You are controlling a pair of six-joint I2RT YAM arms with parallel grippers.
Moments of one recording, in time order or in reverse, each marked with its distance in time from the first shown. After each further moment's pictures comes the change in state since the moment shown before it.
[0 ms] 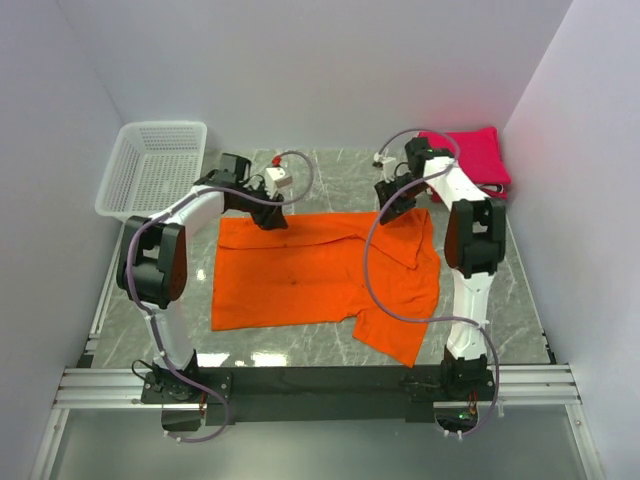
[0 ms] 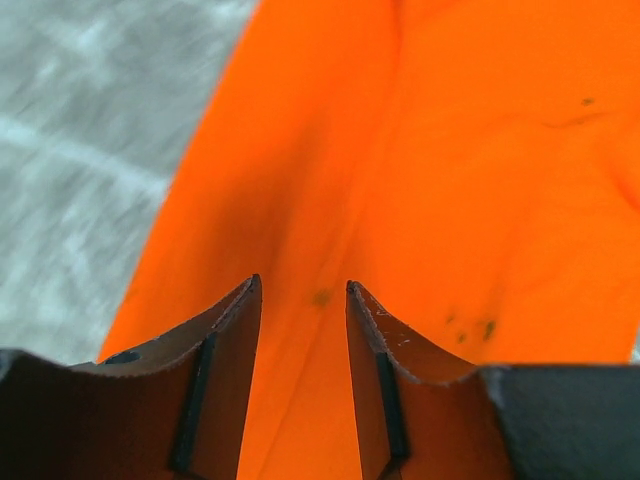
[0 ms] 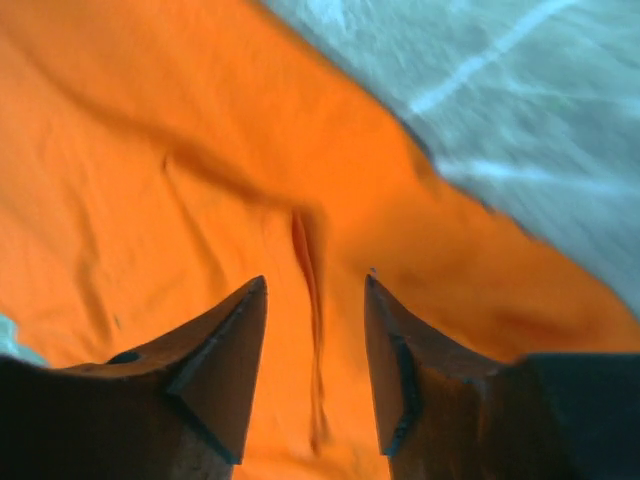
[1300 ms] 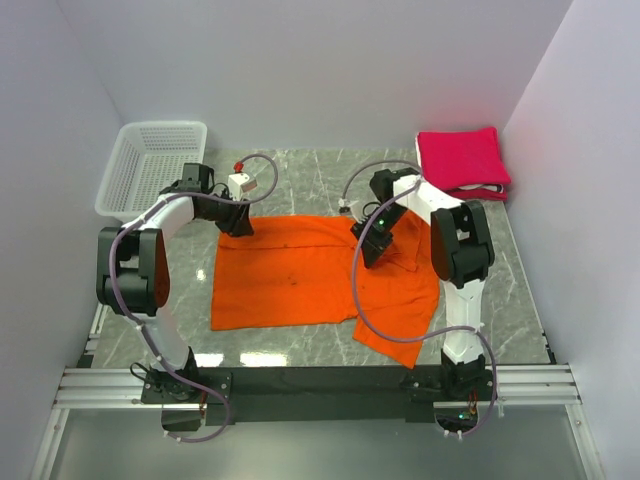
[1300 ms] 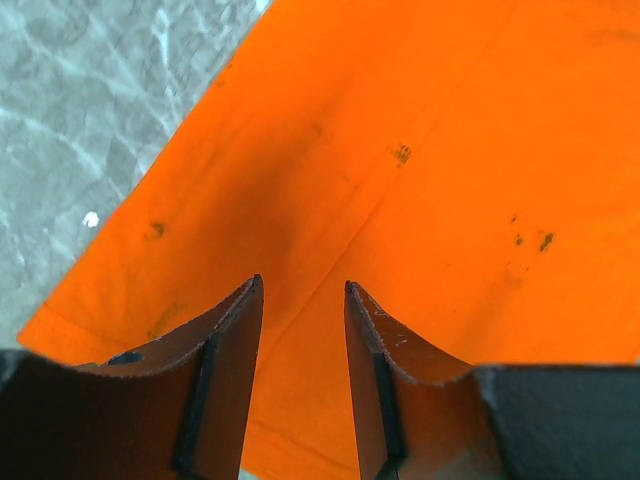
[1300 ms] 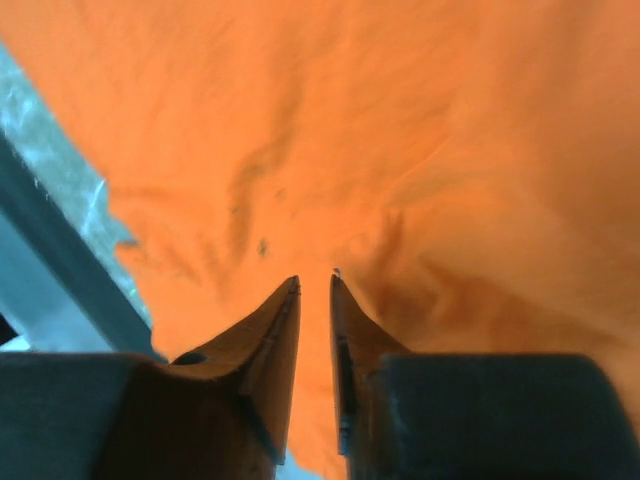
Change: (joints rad) left arm 0.199 -0.098 -0.138 -0.062 -0.070 0.007; right arm 0.197 -0.058 -0.227 -0.161 -0.076 -0.168
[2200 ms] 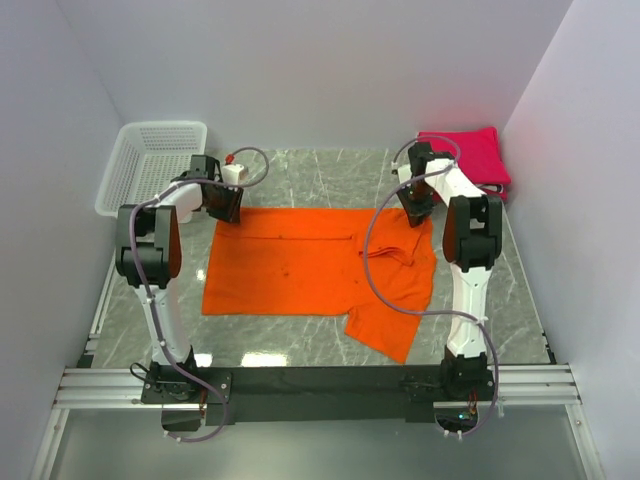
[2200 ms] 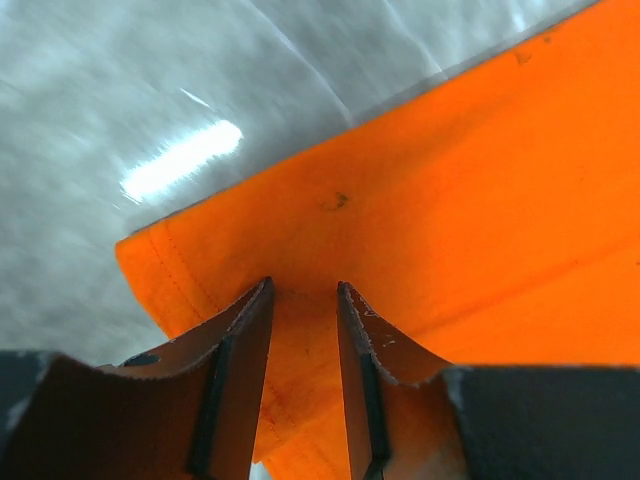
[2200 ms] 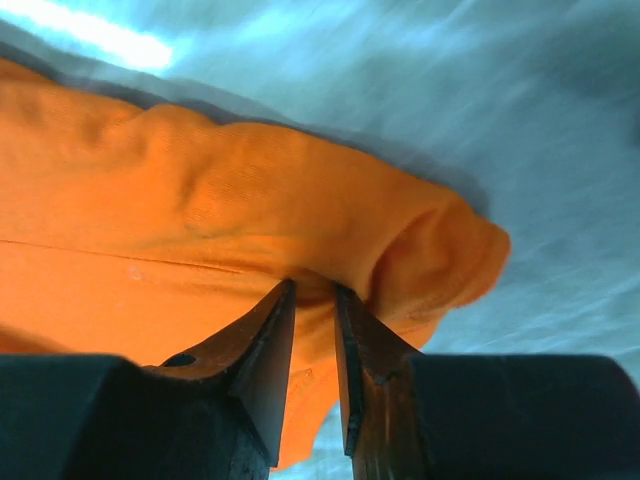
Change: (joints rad) left arm 0.013 0.246 0.184 0.056 -0.394 -0.237; right arm -0.230 0.153 0.250 0.163 0.536 0.317
